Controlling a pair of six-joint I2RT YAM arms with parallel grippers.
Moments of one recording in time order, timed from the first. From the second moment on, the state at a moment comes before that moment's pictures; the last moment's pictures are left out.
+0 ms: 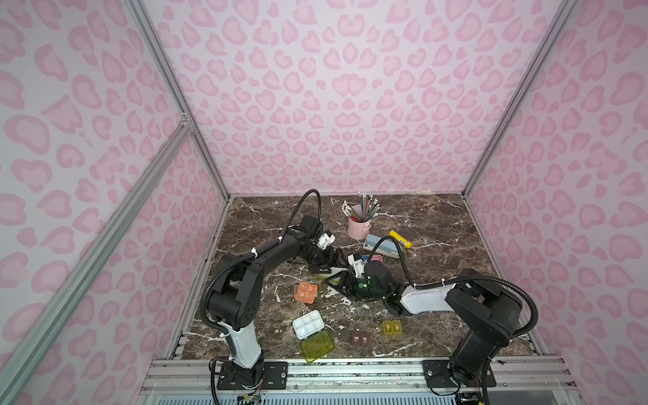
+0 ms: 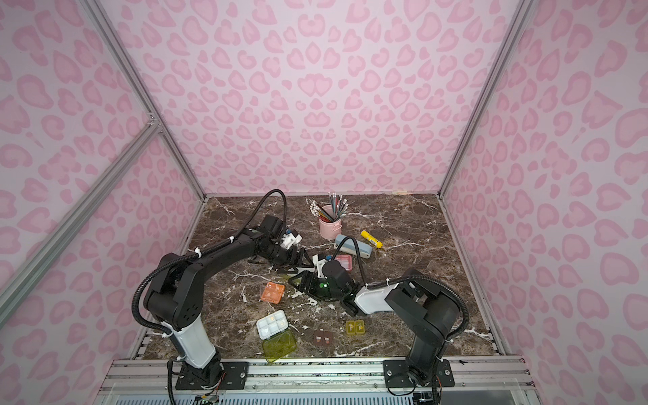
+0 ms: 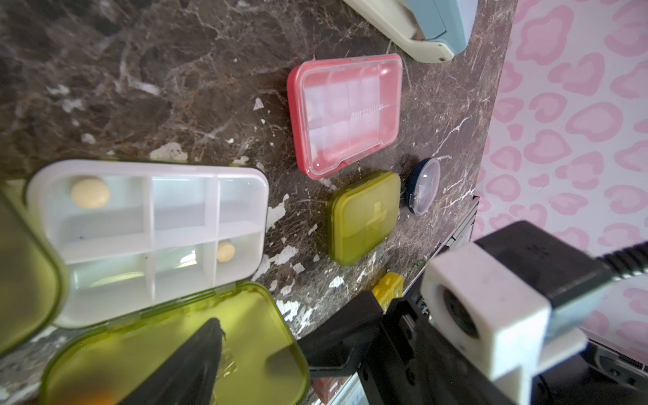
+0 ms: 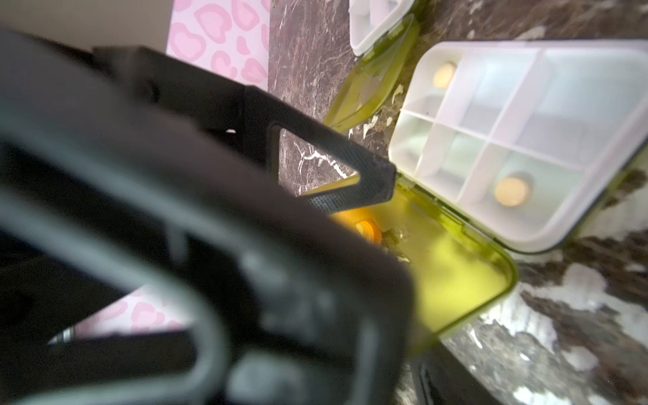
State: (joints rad) left arm -0.44 1.80 1.24 -0.67 0.69 -0.41; right arm 0.85 1.73 0.66 0.64 -0.36 1.21
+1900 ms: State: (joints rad) left arm -0.14 1.47 1.06 -0.76 0.71 -0.35; right arm 0.75 1.73 0.76 0.53 -0.38 1.12
